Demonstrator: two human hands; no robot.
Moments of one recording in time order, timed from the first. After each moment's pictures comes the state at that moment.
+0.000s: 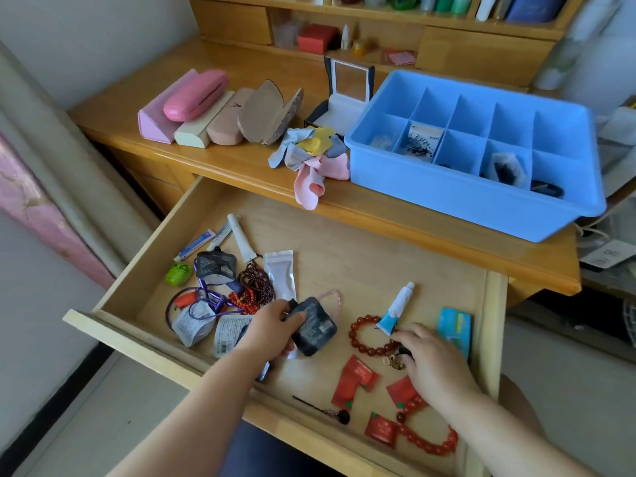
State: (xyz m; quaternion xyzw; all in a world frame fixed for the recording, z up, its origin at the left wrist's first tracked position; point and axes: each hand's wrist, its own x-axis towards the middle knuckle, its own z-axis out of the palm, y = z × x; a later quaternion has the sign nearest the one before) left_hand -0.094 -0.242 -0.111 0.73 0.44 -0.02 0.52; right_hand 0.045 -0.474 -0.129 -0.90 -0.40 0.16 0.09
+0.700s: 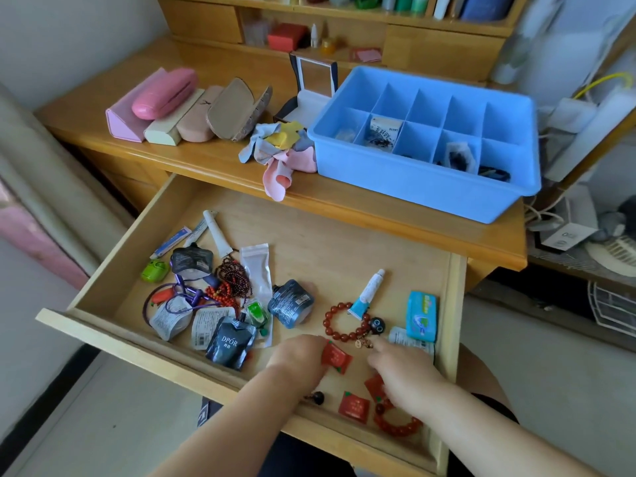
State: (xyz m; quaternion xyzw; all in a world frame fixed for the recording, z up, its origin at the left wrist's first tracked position) left_hand -0.075 -0.334 -0.119 0.91 0.26 -0.26 0.21; right_hand 0.025 -0.494 -0.114 -0.83 -0.49 0.26 -0.04
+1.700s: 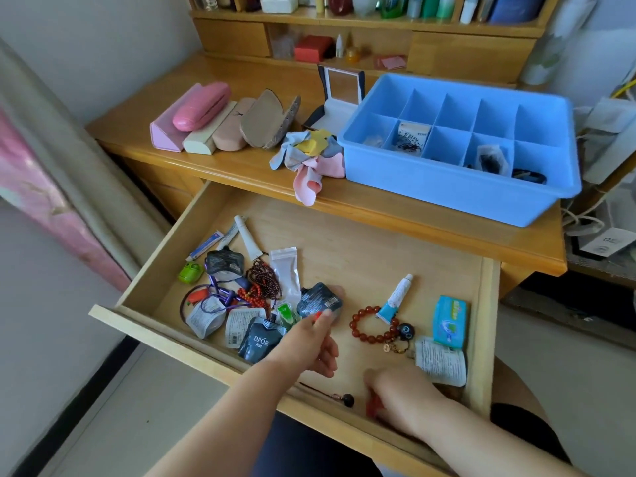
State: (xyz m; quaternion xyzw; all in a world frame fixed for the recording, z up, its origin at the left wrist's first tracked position) left_hand -0.096 -0.303 -0.087 0.60 0.41 -0.09 0.68; right_hand -0.010 -0.471 -0.124 -0.79 -0.53 0.31 -0.05
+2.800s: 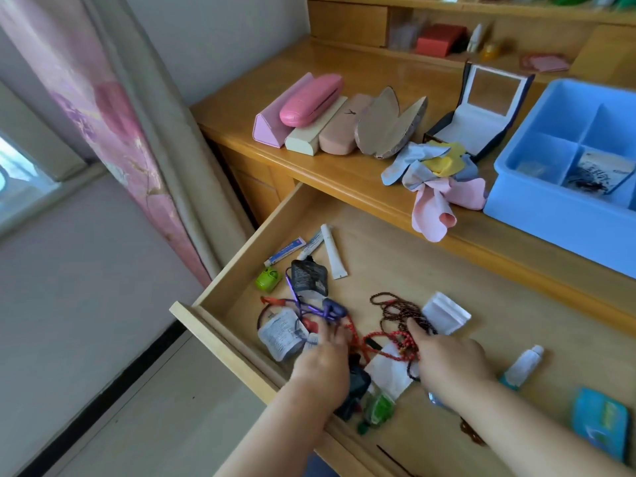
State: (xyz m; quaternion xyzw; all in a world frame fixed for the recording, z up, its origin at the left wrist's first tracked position) left_hand -0.126 -0.211 -0.098 0.87 0.36 -0.29 0.16; right_hand 0.030 -0.318 -0.117 -0.85 -0.49 0.18 -0.11
